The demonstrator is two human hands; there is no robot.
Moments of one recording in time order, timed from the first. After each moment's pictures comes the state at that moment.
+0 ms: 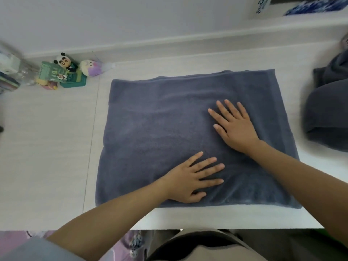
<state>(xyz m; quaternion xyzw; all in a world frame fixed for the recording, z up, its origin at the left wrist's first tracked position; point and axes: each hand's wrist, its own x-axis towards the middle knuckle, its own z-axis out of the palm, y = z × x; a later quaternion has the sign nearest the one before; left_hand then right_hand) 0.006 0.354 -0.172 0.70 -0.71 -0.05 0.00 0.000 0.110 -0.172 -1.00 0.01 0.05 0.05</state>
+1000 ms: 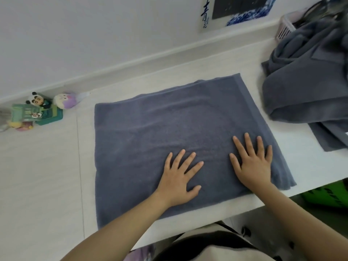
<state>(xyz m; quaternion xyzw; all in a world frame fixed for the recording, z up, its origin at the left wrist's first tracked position) 0.000 0.361 -0.173 0.80 -0.58 -0.12 0.05 -0.147 0.150 -0.173 -0.92 0.38 0.07 0.06</state>
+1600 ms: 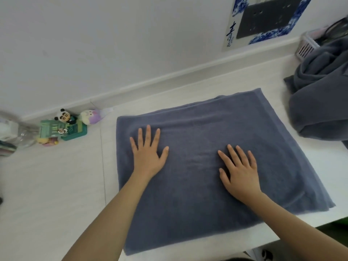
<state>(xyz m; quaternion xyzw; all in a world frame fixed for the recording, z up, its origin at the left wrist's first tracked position) 0.176 0.395 -0.163 0.94 -0.33 -0.11 0.01 -0.054 0.214 -0.169 -0.96 0.28 0.03 0.07</state>
